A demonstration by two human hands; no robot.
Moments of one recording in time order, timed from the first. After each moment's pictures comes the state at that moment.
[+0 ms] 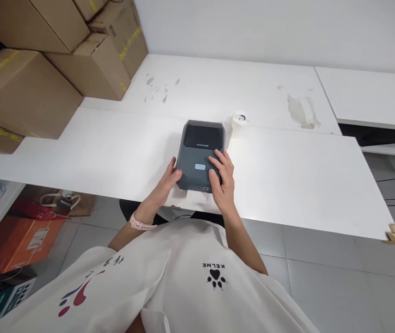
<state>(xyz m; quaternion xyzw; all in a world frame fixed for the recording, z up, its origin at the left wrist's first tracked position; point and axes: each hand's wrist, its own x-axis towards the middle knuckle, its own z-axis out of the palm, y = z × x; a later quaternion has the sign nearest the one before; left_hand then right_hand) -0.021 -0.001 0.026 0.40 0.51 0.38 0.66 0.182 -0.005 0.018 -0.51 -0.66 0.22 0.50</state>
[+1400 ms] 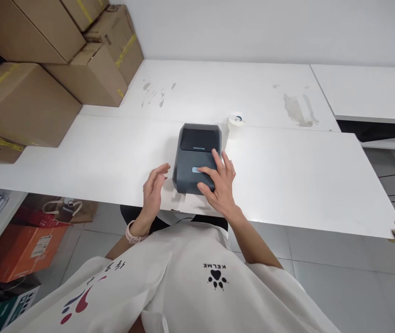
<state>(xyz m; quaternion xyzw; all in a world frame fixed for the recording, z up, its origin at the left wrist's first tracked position) -0.032 -0.023 0.026 0.51 0.57 0.51 0.40 0.189 -0.004 0.009 -0.50 -0.76 0.06 0.41</state>
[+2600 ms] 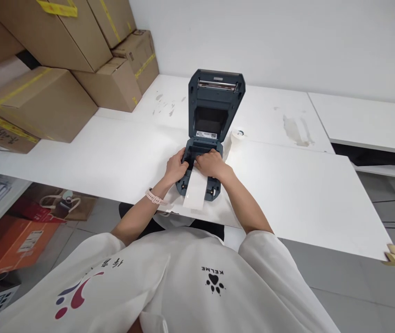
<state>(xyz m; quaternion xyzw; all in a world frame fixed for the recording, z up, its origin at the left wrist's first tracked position) -0.001 0.083 0.026 0.63 0.67 0.26 0.28 0.154 0.113 0.072 -0.47 -0.87 0.11 -0.08</state>
